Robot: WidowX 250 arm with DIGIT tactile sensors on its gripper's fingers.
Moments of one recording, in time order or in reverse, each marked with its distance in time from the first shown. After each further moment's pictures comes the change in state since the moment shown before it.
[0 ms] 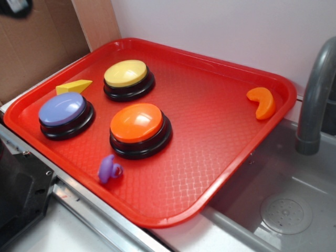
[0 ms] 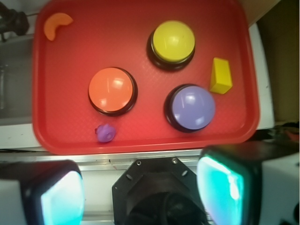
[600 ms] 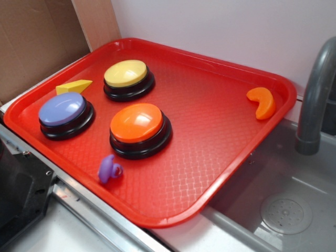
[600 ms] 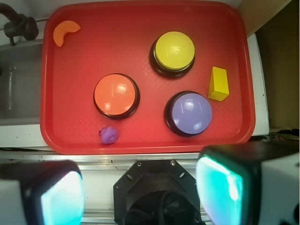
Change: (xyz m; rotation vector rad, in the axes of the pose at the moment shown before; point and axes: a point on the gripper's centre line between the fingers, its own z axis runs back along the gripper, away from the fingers) arm 0.002 0.004 0.035 0.009 -0.024 -0.033
